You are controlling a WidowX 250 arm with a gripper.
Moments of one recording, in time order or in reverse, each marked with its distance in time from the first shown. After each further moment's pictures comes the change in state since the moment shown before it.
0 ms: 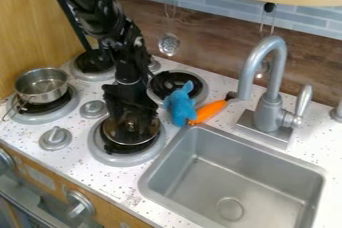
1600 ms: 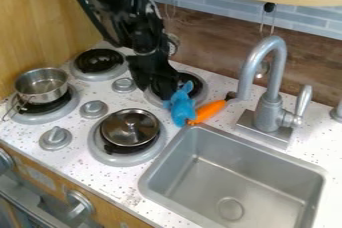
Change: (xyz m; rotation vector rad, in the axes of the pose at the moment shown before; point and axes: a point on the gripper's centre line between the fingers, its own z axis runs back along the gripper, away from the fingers) arm 0.056 -0.132 0.041 -0.199 -0.199 -0.342
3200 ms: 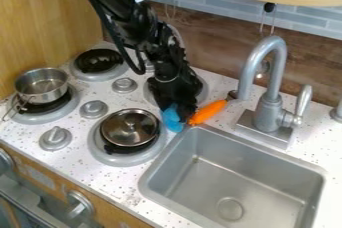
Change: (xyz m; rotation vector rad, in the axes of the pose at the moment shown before) arm -0.007 -0.023 -0.036 -0.001 -0.001 -0.078
